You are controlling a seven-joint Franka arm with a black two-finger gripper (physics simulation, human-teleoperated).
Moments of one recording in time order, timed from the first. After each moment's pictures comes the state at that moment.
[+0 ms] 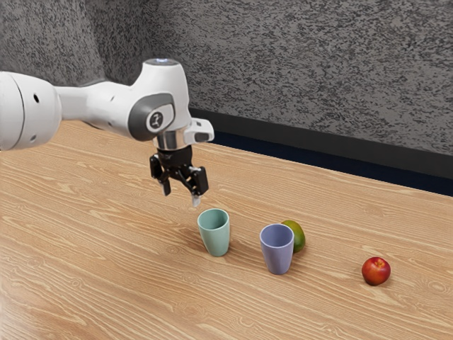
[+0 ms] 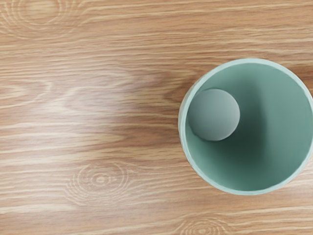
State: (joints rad) arm -0.34 0.19 0.23 -1.88 -0.05 1.99 -0.03
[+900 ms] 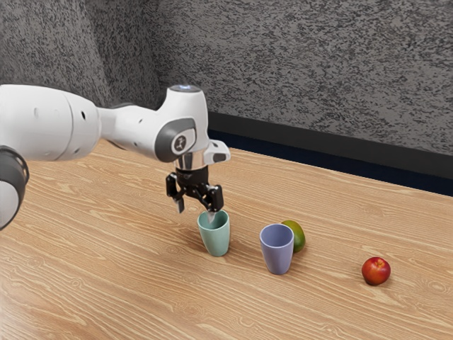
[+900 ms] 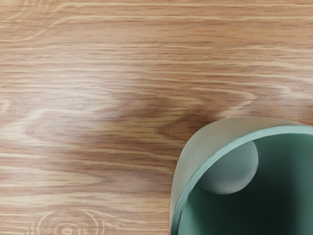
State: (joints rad) arm -0.34 0.37 0.22 -1.80 -0.08 2.05 -0.09
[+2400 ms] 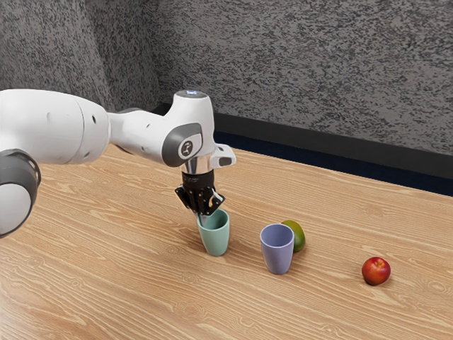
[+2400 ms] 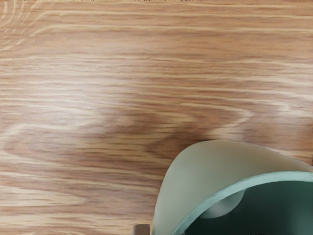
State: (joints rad) arm -0.34 0.42 0.21 -1.77 -0.09 2.07 -0.11
